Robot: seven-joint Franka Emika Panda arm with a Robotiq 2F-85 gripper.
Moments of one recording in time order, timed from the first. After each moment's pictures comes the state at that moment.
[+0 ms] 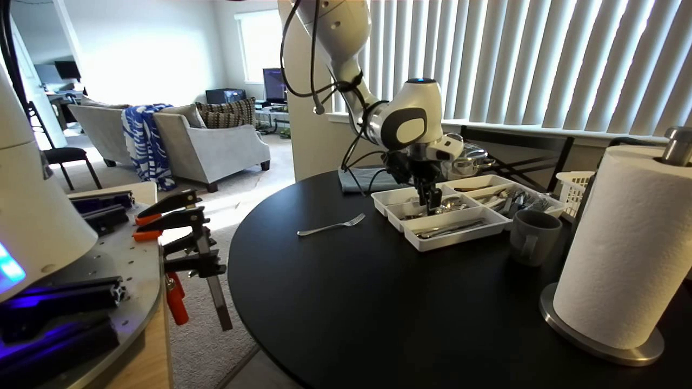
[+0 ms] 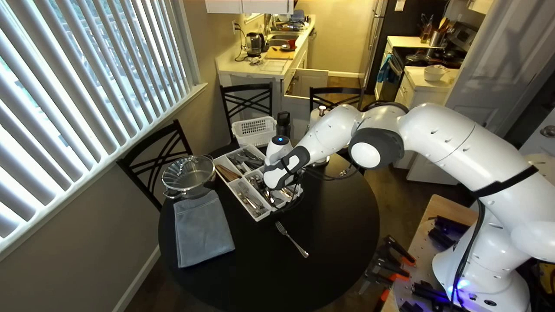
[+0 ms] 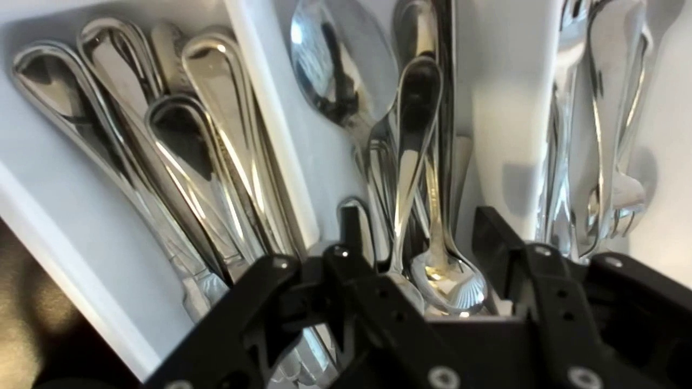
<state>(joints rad) 0.07 1.21 -0.06 -1.33 0.17 2.78 0.34</state>
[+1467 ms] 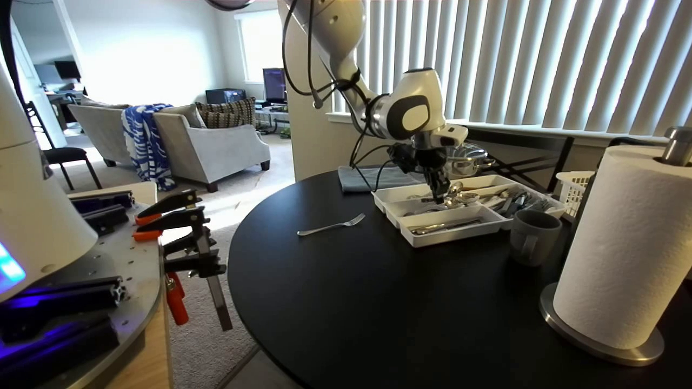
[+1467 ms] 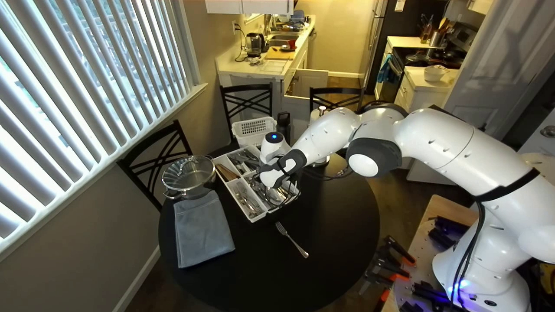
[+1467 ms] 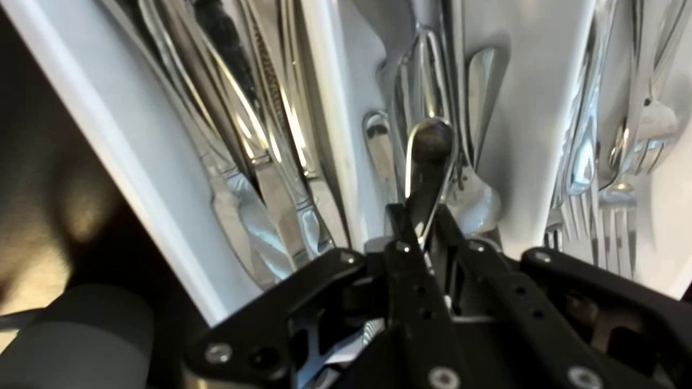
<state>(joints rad) 0.17 1.22 -0.19 -1.28 0.16 2.77 0.43</state>
